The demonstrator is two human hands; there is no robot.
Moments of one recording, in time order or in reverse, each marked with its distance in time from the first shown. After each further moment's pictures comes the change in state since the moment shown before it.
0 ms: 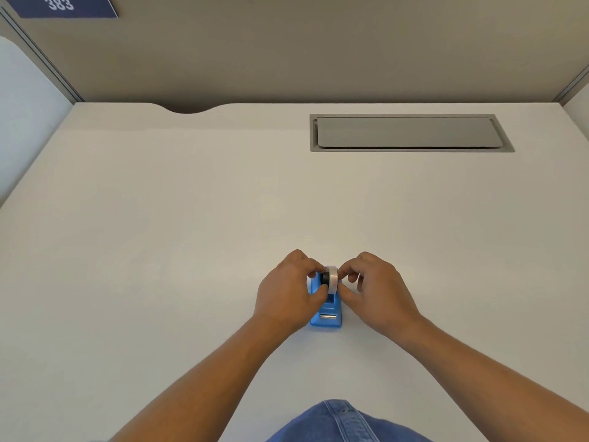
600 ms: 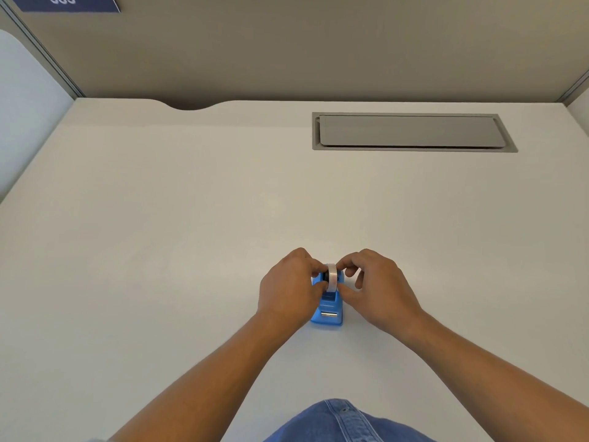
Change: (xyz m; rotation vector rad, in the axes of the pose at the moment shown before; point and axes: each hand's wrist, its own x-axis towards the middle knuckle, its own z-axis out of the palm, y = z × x) left_hand 0.004 0.008 -0.003 0.049 -0.019 -0.093; right_hand 0.003 -0.008 -0.004 -0.027 -0.041 0.052
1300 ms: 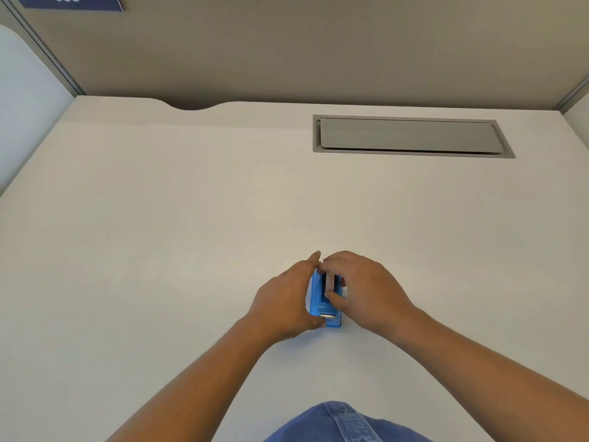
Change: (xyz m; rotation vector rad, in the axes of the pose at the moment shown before) left_hand -0.007 -0.028 0.004 0.026 -0.250 0.134; right_hand 0.002 -0.023 -0.006 -0.180 -0.170 -0.216
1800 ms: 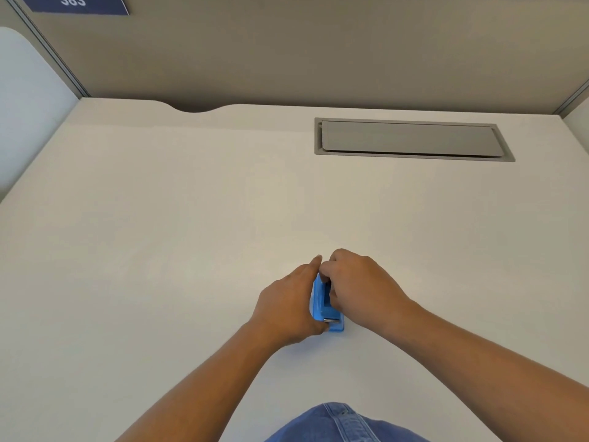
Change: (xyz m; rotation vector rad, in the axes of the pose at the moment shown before) left_hand -0.005 0.007 0.001 0.057 0.039 -0.008; right_hand 0.011 -0.017 -0.007 -0.297 -0.112 -0.034
